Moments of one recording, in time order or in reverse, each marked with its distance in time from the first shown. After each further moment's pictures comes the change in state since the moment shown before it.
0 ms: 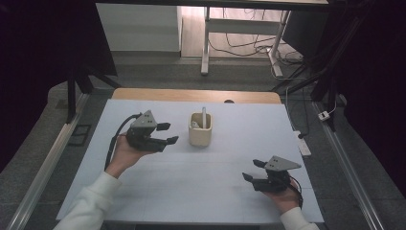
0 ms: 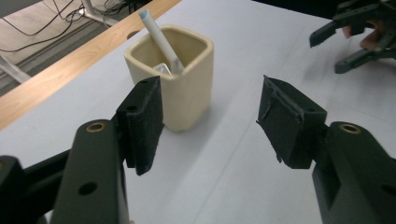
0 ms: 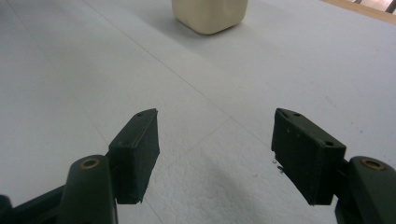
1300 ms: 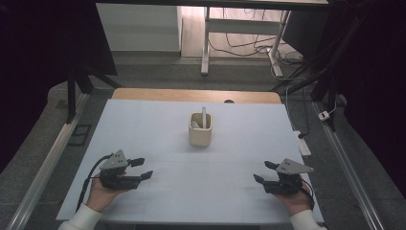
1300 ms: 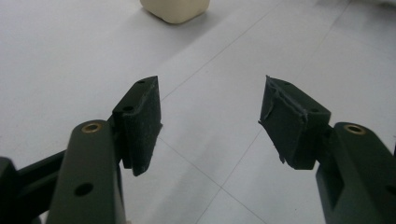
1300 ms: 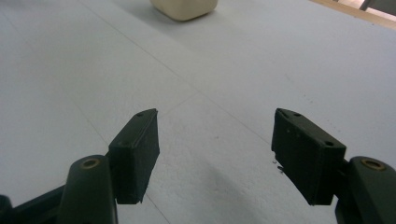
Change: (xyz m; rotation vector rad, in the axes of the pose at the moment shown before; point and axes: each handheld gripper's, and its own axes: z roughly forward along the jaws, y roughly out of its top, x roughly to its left) left arm -0.026 -0.122 -0.033 0.022 0.028 -0.143; right arm -0.014 -0.014 -0.026 0.021 -0.062 -0.012
